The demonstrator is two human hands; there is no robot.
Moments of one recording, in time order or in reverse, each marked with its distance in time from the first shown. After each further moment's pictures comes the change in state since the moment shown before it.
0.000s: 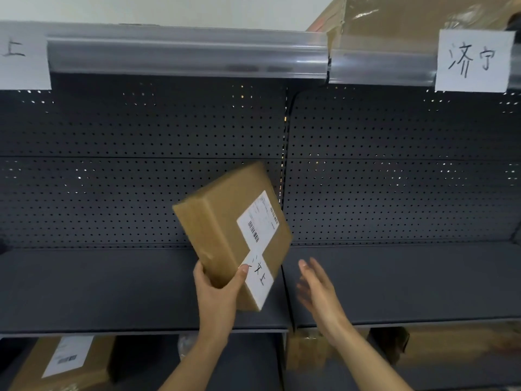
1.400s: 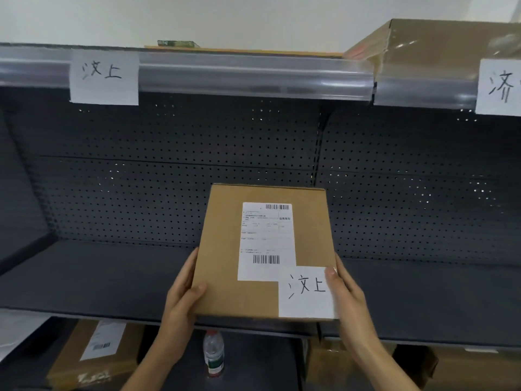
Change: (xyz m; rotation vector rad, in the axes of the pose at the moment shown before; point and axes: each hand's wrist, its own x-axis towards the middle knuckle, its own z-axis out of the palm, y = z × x) left_hand 0.007 0.027 -0.126 -0.157 -0.219 0.166; right_hand -0.047 -0.024 0.031 -0.060 0.000 -0.267
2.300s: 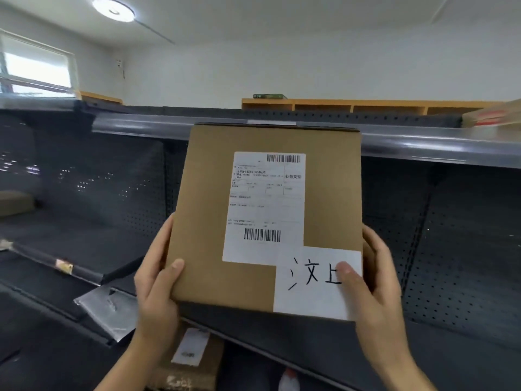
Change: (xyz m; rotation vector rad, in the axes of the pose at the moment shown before) left_hand -0.042 0.176 -0.120 0.159 0.349 0.691; right_hand -0.067 -0.101 0.171 0.145 -0.357 -0.575
